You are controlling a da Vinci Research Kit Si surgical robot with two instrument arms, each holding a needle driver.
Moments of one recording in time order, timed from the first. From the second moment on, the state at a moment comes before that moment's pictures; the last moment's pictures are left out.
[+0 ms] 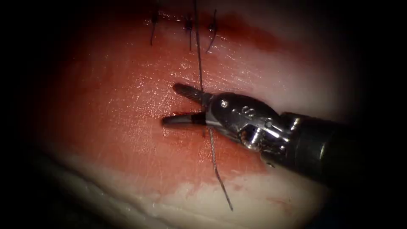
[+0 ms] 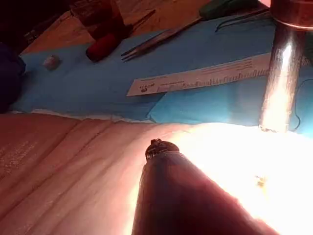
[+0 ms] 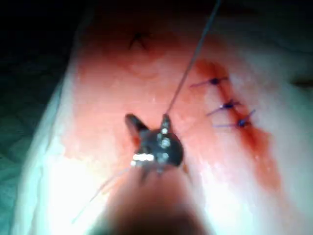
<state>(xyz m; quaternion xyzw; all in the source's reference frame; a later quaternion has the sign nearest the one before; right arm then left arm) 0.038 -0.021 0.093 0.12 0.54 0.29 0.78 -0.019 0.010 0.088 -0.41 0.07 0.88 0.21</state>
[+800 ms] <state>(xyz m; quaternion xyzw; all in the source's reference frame) 0.037 -0.021 0.092 0.12 0.56 0.28 0.77 -0.019 0.010 0.088 -0.41 0.07 0.88 0.21</state>
